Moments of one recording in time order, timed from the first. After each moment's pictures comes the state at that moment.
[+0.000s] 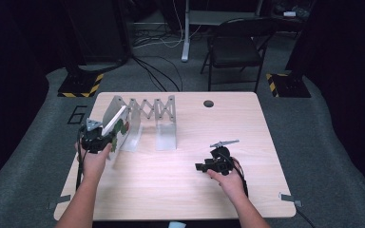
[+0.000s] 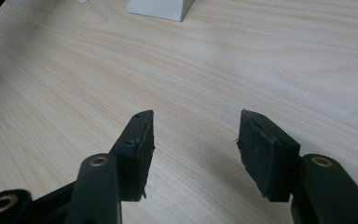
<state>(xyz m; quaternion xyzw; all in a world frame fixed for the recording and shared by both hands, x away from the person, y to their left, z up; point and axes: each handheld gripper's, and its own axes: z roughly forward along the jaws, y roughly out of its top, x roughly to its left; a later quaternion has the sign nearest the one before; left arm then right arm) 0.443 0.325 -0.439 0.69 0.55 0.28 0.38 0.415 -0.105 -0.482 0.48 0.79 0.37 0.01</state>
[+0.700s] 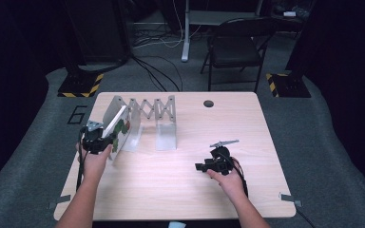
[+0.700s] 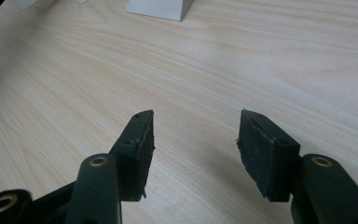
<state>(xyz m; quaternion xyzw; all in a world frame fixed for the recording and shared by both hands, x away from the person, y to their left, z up) 0.446 0.326 -0.446 0.69 0.55 0.27 0.38 0.416 -0.105 -0.482 0.48 0.79 0.37 0.01</state>
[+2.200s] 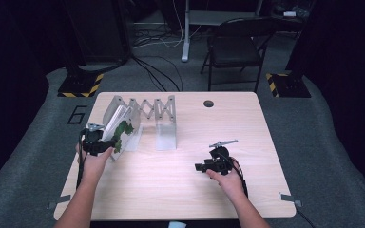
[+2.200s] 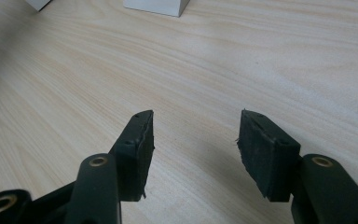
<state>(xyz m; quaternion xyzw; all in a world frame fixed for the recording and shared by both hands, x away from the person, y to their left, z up) 0.447 0.333 -0.457 0.70 0.57 0.26 0.34 0.418 -0.103 -0.486 0.48 0.79 0.37 0.01</state>
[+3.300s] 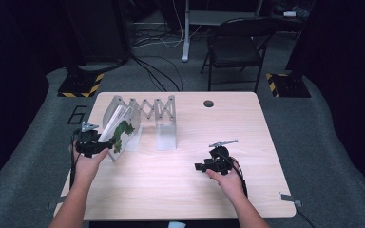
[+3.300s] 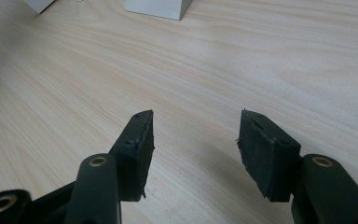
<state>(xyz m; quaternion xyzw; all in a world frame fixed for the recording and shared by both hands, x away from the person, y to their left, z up) 0.429 0.338 -0.430 0.71 0.56 0.24 0.36 0.417 -0.103 -0.484 0.48 0.80 0.37 0.01</state>
